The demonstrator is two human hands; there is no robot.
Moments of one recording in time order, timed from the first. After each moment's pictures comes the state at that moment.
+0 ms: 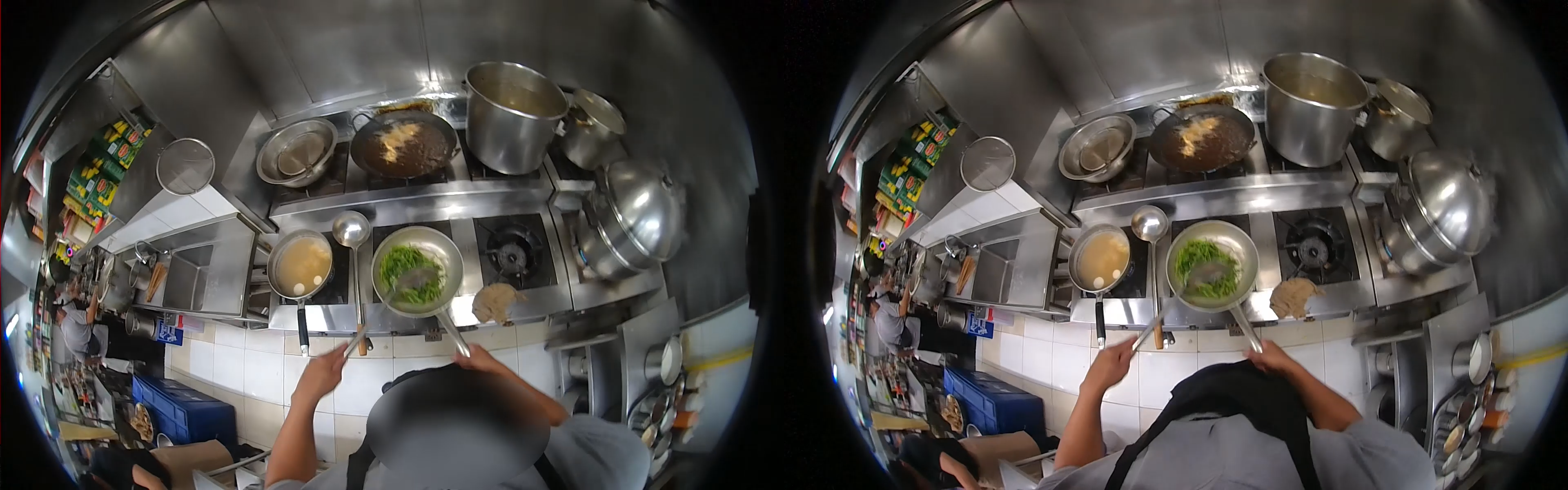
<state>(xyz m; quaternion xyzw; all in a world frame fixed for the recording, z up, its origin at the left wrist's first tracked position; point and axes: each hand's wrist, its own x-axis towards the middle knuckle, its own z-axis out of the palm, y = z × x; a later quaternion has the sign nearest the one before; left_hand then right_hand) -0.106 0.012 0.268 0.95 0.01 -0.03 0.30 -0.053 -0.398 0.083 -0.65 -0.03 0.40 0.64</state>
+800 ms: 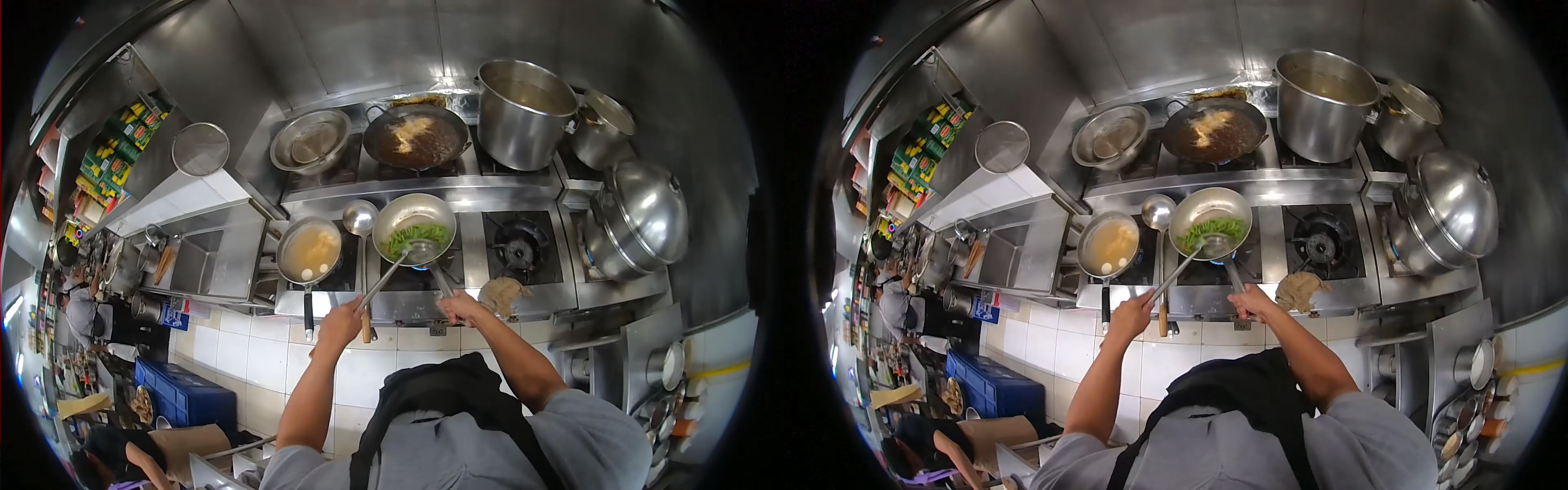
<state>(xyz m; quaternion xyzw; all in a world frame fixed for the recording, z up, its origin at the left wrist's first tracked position) -0.040 -0.017 0.254 0.98 0.07 -0.07 0.18 0.049 -0.334 0.140 -0.62 0.05 0.41 0.66</state>
